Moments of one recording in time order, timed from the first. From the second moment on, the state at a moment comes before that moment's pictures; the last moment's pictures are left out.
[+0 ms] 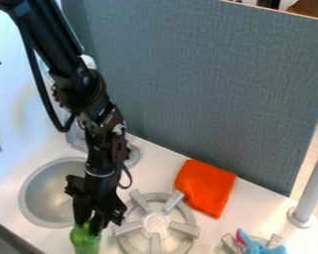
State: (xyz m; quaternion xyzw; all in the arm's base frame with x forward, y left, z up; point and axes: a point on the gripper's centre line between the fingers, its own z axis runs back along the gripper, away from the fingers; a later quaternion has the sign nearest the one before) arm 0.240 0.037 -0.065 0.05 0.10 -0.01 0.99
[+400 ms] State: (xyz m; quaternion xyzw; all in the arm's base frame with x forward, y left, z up) arm 0.232 0.039 -0.065 0.05 0.11 -0.01 0.99
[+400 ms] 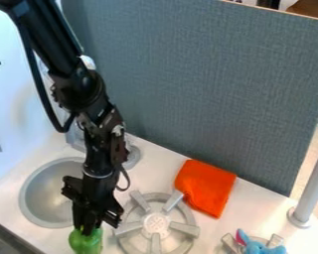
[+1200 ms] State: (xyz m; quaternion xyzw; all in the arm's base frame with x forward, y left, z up) arm 0.269 0.005 -0.010 0.06 -0.04 -0.02 1.00
